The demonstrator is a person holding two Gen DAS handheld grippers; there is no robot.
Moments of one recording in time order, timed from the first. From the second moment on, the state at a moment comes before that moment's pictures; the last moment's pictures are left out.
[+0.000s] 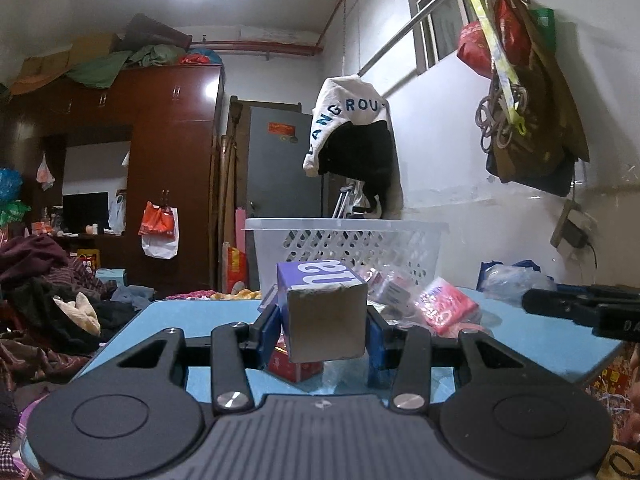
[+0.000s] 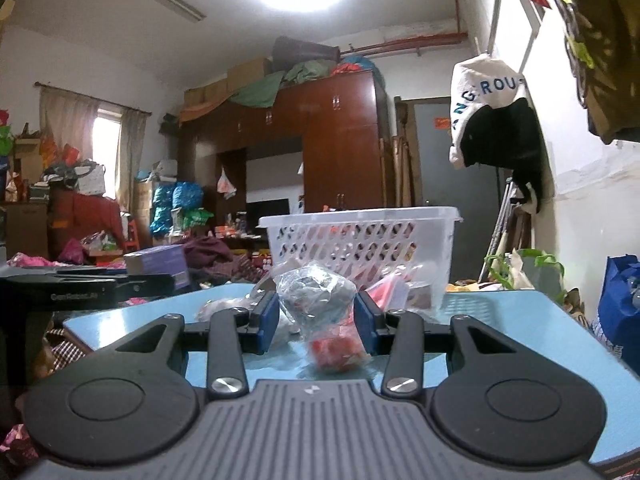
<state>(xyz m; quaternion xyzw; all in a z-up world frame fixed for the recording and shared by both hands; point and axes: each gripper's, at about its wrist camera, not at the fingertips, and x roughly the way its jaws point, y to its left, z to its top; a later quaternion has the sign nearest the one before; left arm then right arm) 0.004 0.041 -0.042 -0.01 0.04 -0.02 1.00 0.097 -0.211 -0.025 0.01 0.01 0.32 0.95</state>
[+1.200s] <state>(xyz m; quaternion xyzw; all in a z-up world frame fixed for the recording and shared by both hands) 0.253 0.066 0.062 -0.08 0.18 -0.04 0.98 0.280 -0.143 0.078 -0.02 0.10 0.27 0.96</state>
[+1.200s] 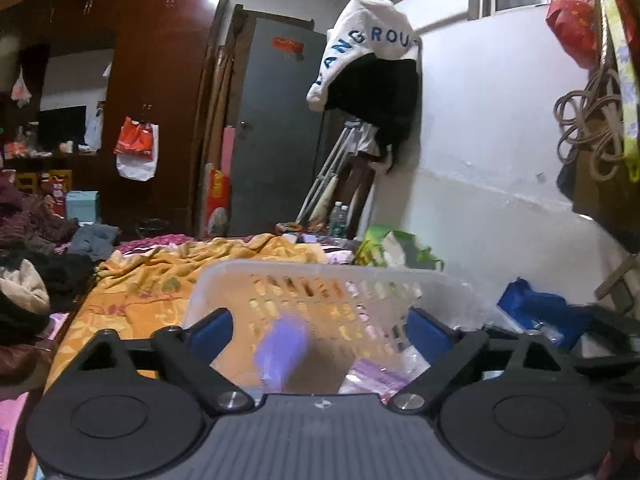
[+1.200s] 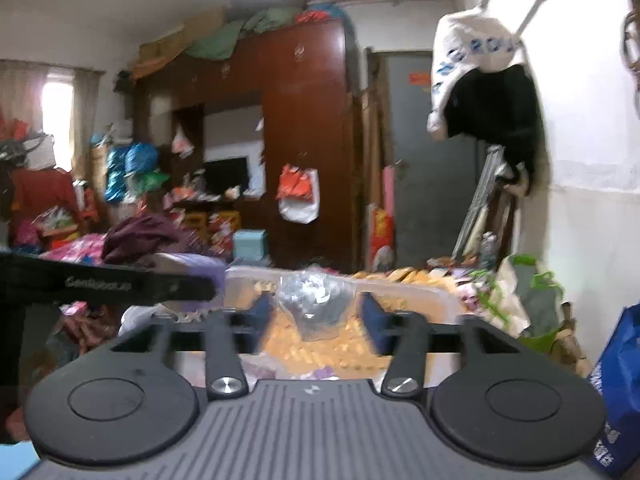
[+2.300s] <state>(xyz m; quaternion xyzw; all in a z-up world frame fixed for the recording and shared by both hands) 0.074 0.015 -0.047 0.06 0.18 -0.05 0.98 0.144 -0.187 -0.033 -0.03 0.16 0.32 0.93</state>
